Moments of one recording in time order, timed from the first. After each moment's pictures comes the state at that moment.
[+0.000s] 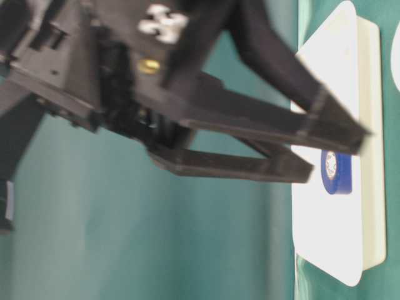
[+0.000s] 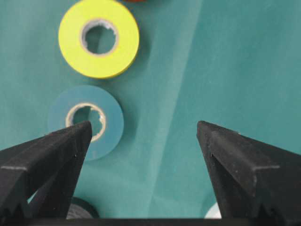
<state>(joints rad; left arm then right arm) 0.03 -0.90 1.16 -0.01 0.07 0.06 0.24 0.12 0.17 -0.03 0.75 0.18</state>
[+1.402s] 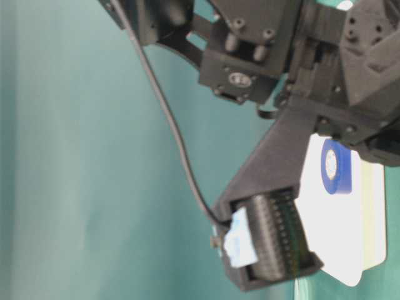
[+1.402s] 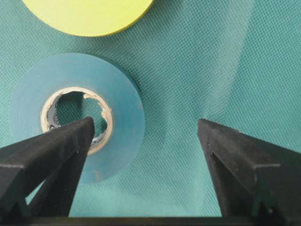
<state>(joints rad) 0.02 -0.90 1.16 -0.01 0.07 0.06 0.28 0.35 0.24 -0.05 0.59 0.31</state>
